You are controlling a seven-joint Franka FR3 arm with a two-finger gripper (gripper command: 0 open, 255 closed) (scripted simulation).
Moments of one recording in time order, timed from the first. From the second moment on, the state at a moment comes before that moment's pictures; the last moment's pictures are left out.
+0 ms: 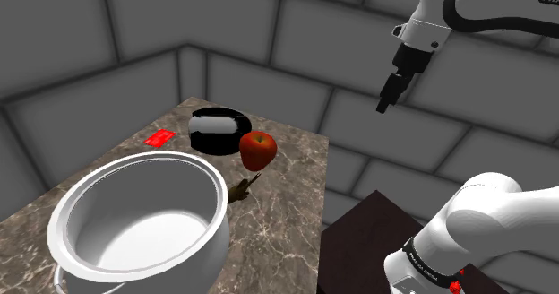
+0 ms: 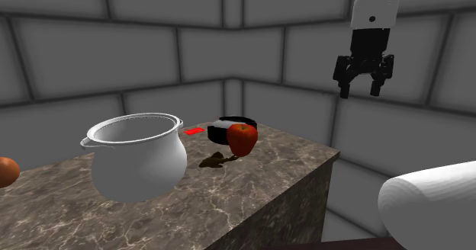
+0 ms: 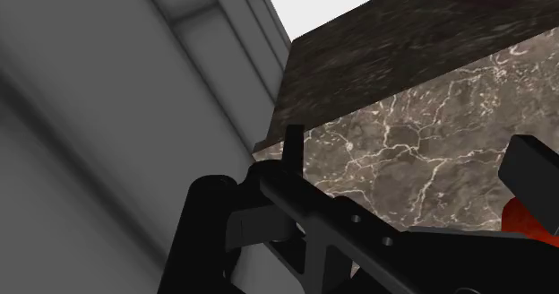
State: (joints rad) arm -0.01 -0.82 -0.01 -2.40 -0.02 1.59 -0.17
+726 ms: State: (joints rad) arm 0.02 -0.88 0.20 -2.57 0.18 1.74 0.17
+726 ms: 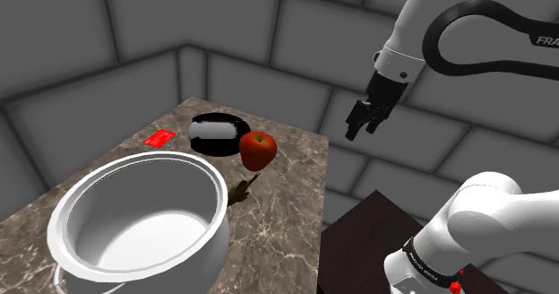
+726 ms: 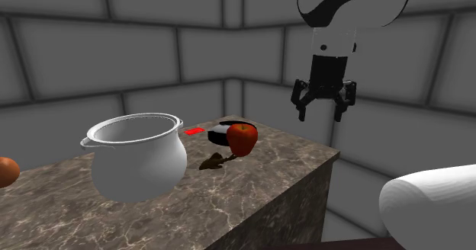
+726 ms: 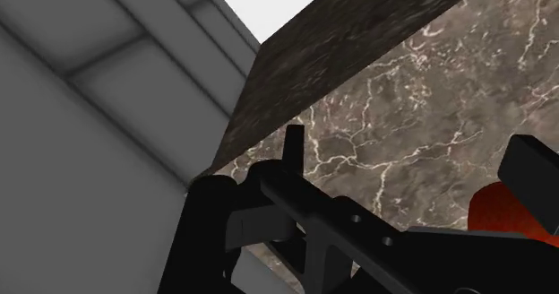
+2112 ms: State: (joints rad) arm -0.13 -0.37 0.85 -2.43 0.37 2.30 1.00
